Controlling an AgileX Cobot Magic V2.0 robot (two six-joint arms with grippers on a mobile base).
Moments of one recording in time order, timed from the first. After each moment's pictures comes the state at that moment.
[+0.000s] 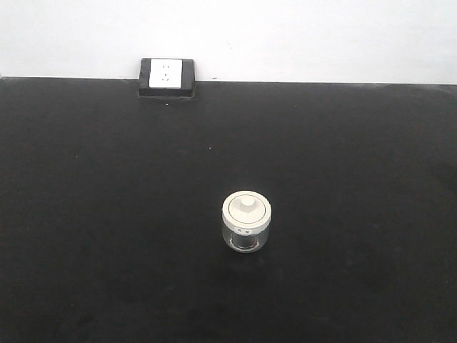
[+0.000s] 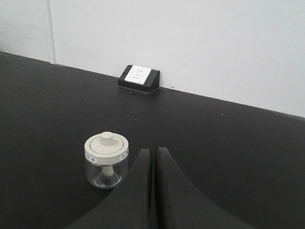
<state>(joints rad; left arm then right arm) -0.04 0.05 -0.11 0.04 0.18 -0.01 0.42 0.06 -0.29 -0.08 0.40 0.00</state>
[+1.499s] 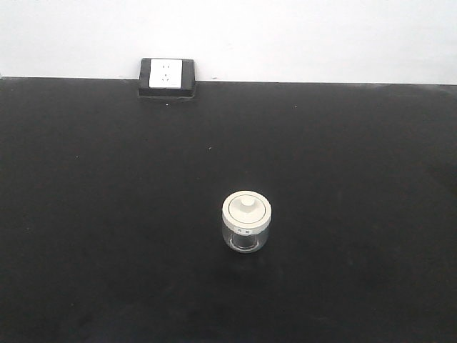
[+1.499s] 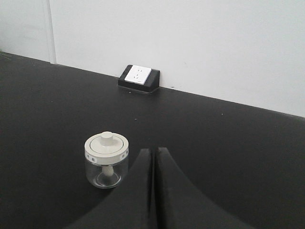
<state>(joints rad) -0.04 -0.01 0.03 0.01 0.02 -0.11 0.42 0.06 -0.29 -0.08 0.40 0.00</state>
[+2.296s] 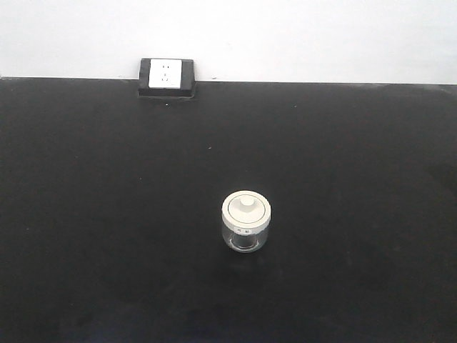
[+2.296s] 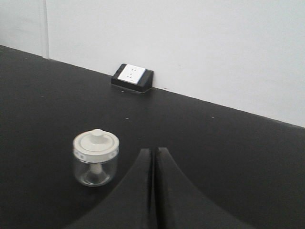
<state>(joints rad) -0.04 -0.01 0.03 0.01 0.02 -0.11 0.40 0.06 -0.28 -0.11 0.39 -0.04</state>
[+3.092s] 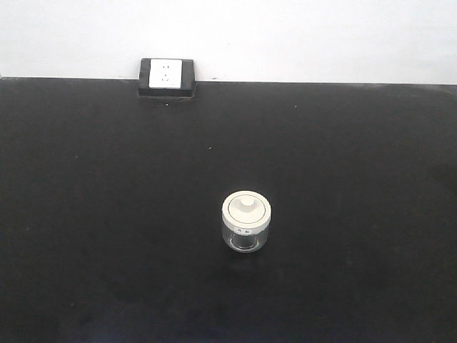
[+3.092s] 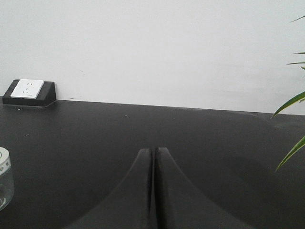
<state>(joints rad) -0.04 -0.01 0.03 0.01 0.02 -0.11 0.00 -0.01 0.03 -0.03 0.03 -0.04</state>
